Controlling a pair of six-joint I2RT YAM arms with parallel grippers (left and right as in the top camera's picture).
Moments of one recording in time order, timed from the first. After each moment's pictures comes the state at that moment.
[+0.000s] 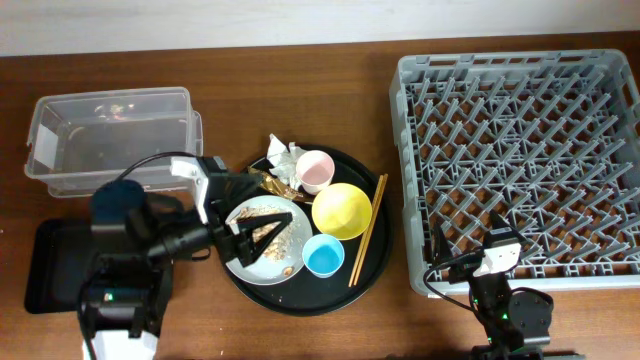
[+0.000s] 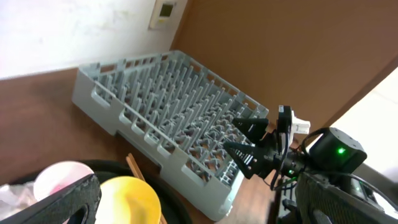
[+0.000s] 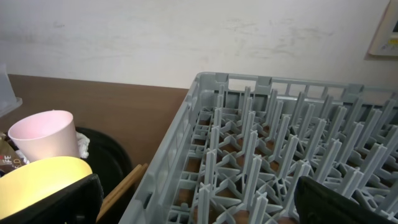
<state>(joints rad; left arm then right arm) -0.03 0.90 0.81 -0.25 1.08 -0.15 0.02 0.01 0.01 -0.07 -0.13 -0.03</state>
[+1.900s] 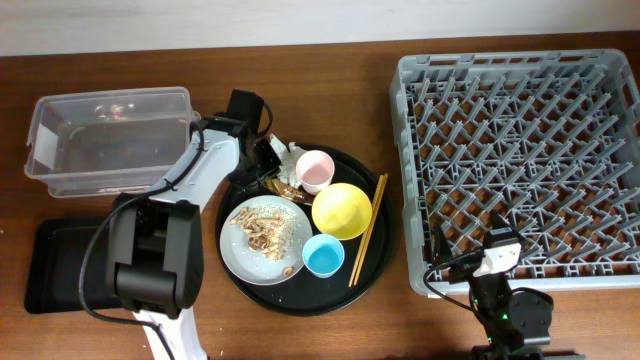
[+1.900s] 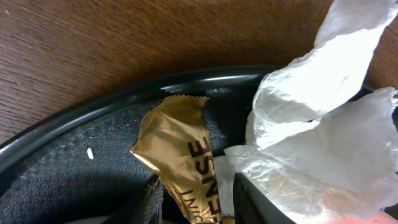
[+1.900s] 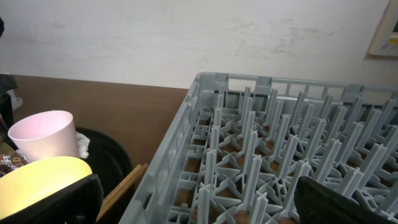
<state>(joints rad) -0.24 2.04 1.46 -0.80 0.12 -0.75 0.02 0.01 0.01 -0.07 -0.13 -0.03</state>
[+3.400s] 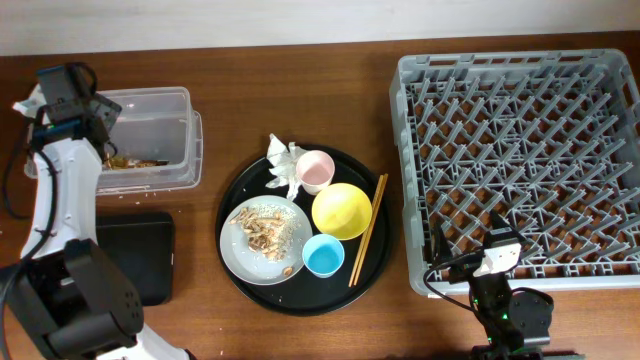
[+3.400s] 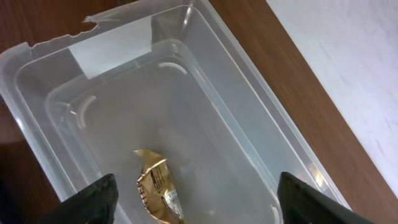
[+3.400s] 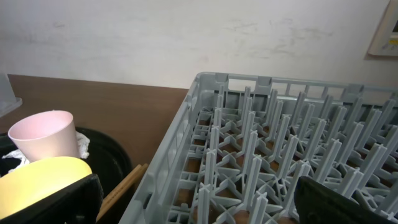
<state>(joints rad) 0.30 1.84 1.52 -0.53 -0.27 -0.71 0.02 0.01 0.01 -0.07 -0.13 -0.03</state>
